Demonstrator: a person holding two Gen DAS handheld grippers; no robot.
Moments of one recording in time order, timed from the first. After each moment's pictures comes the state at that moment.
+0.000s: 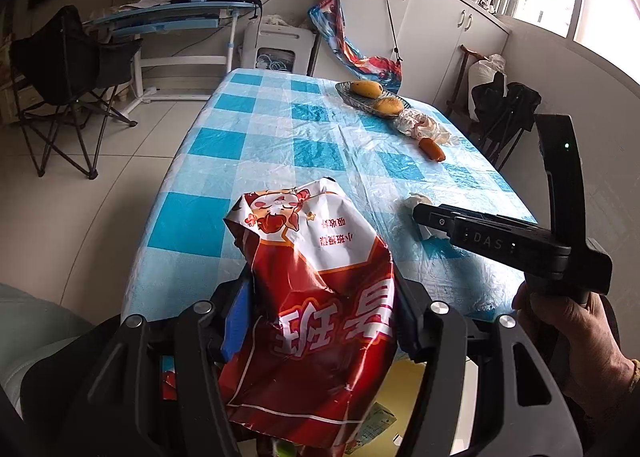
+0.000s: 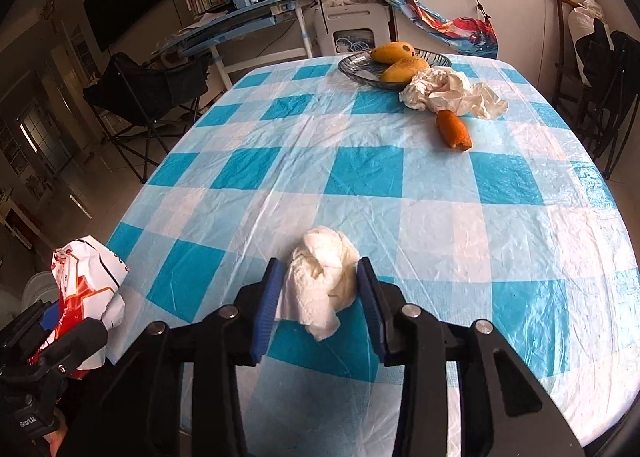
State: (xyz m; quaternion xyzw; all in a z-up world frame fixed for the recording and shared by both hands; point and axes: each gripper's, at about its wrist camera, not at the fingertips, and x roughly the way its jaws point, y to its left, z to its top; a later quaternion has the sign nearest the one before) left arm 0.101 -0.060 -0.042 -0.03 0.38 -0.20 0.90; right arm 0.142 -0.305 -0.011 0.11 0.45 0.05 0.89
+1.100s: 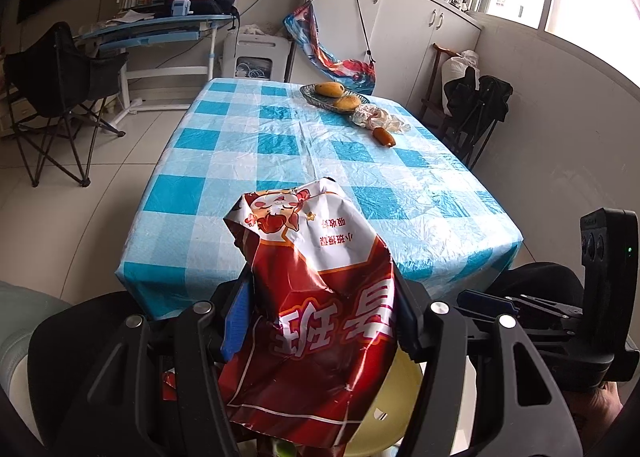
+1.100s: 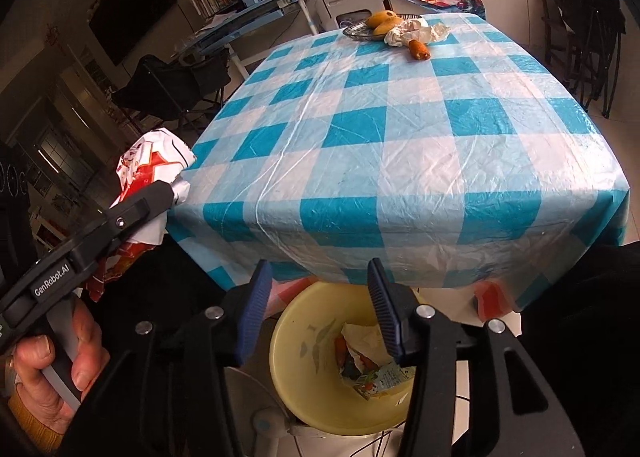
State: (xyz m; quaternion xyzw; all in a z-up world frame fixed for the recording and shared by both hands) left arm 0.032 -0.072 -0.021 -0.02 0.37 -0.23 0.90; right arm -0.010 -0.303 0.009 0.19 0.45 0.07 0.87
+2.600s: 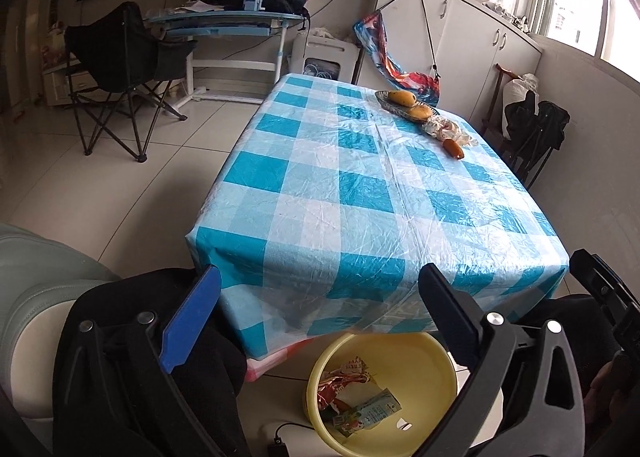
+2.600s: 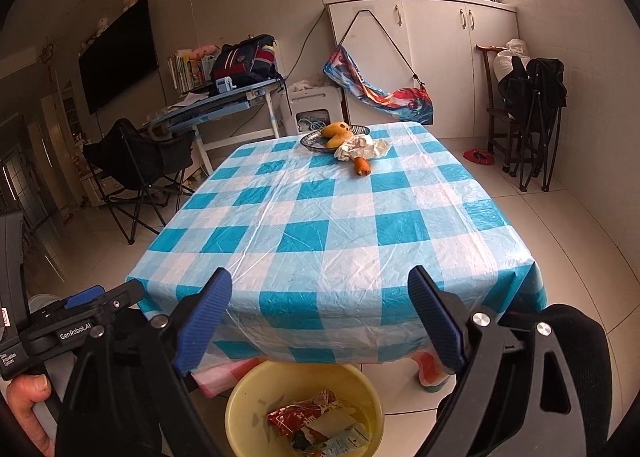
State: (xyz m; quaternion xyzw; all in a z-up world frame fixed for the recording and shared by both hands) left arm 0.026 -0.038 -0.033 -0.04 0.36 -0.11 0.92; right arm -0.037 -0.308 0.054 0.12 0.30 -0.04 0.94
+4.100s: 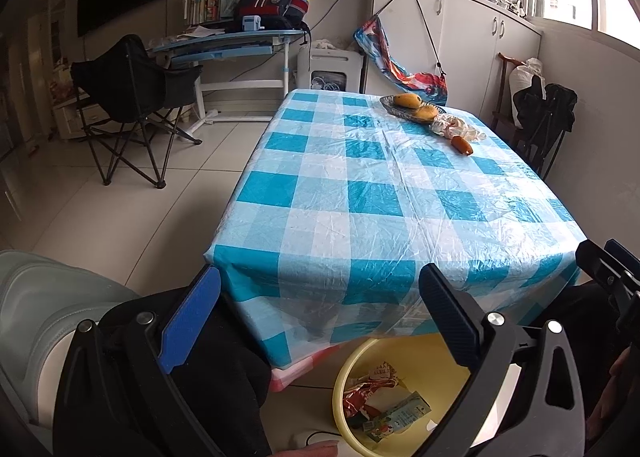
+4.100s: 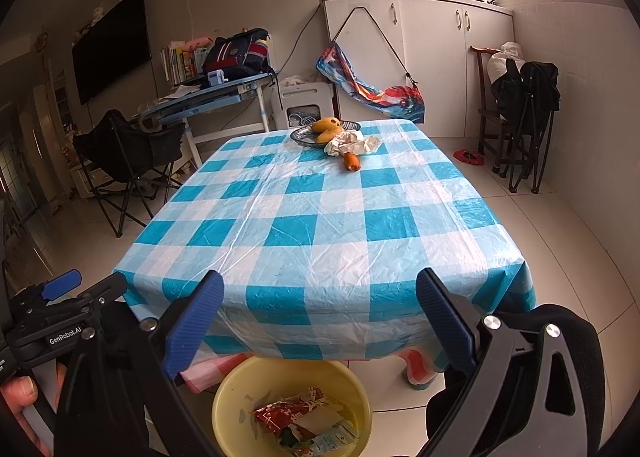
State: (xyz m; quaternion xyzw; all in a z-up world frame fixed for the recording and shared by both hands) left arm 0.017 -0.041 -0.025 0.01 0.34 -0.09 0.94; right arm -0.038 -0.306 0.052 0.11 0.31 -0.06 0.94
